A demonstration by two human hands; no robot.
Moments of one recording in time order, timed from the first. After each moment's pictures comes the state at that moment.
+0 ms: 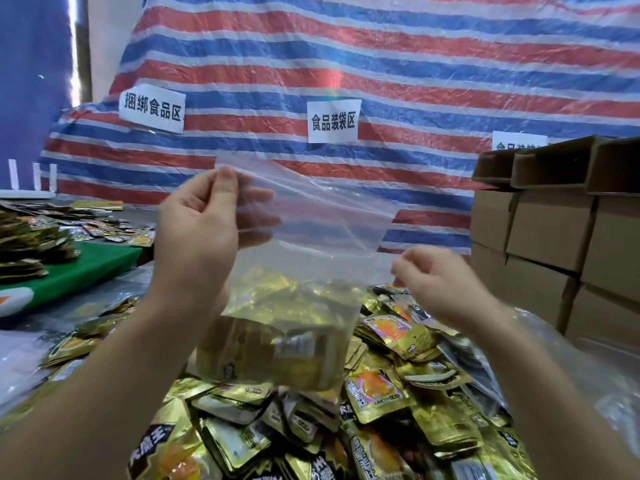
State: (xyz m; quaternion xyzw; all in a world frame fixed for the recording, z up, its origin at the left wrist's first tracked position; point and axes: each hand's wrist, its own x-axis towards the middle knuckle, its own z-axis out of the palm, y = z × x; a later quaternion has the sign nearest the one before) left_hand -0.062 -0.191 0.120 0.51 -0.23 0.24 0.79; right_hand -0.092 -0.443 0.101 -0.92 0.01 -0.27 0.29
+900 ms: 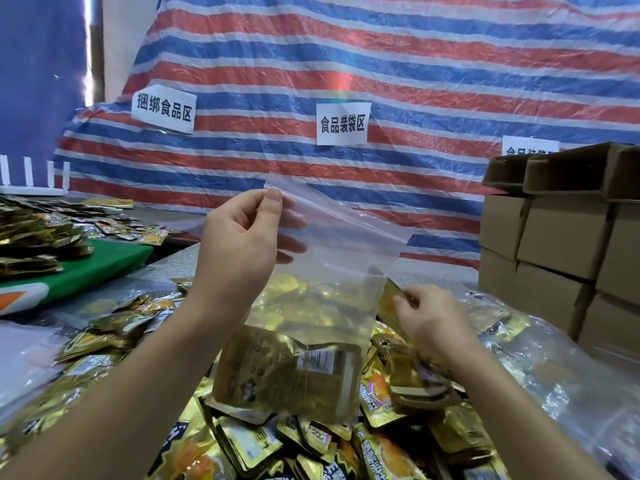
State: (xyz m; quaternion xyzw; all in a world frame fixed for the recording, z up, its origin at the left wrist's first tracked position) left_hand -0.051 -0.197 0.107 0.60 -0.25 0.26 0.71; right_hand -0.054 -0.446 0.057 -0.95 0.15 -0.24 0.16
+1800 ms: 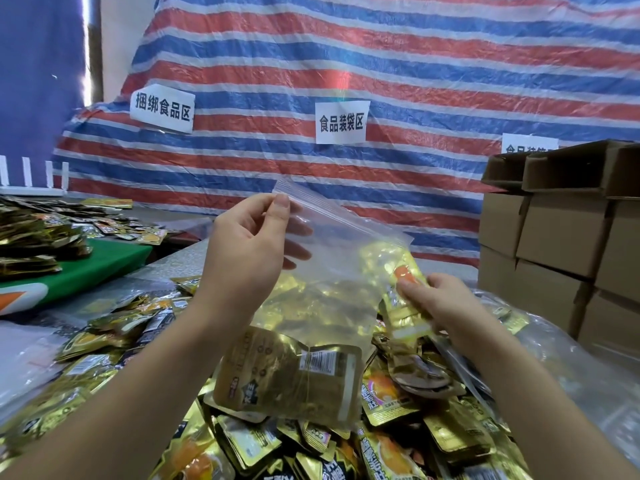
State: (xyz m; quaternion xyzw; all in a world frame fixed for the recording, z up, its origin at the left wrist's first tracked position) left_hand -0.055 -0.201 0.104 0.61 -0.27 0.24 0.70; right_hand -0.062 -0.460 0.071 -0.81 0.10 -0.17 0.55
